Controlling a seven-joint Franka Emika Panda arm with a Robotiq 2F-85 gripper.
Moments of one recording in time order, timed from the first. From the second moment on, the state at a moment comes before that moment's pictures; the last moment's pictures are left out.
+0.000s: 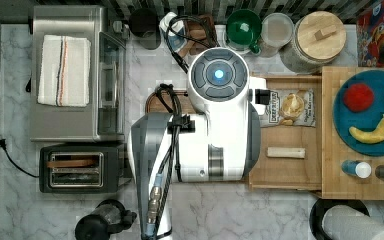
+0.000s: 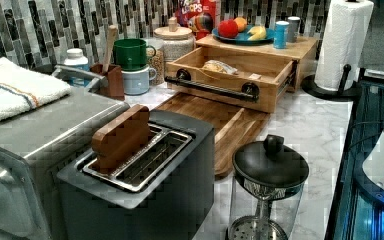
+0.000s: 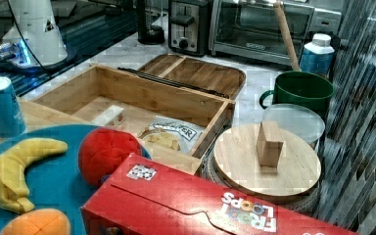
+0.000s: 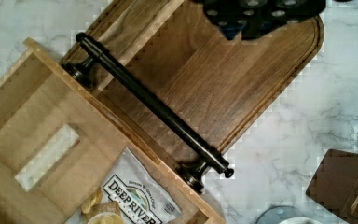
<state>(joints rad) -0.01 0.00 0.02 -1.86 -0.04 0.27 0.08</state>
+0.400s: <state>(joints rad) -0.01 0.00 0.02 -1.88 -0.04 0.27 0.08</state>
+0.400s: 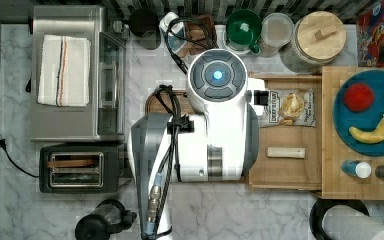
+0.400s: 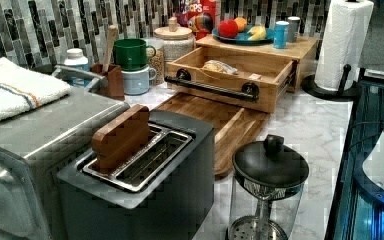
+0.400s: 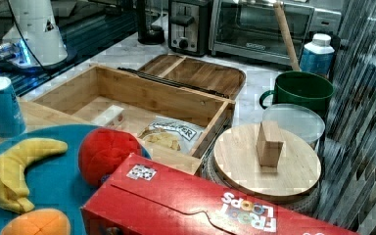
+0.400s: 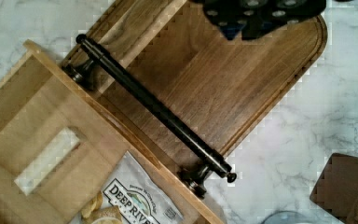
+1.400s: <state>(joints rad) -0.07 -0.02 -0.06 -2.03 0.01 0.40 -0.01</state>
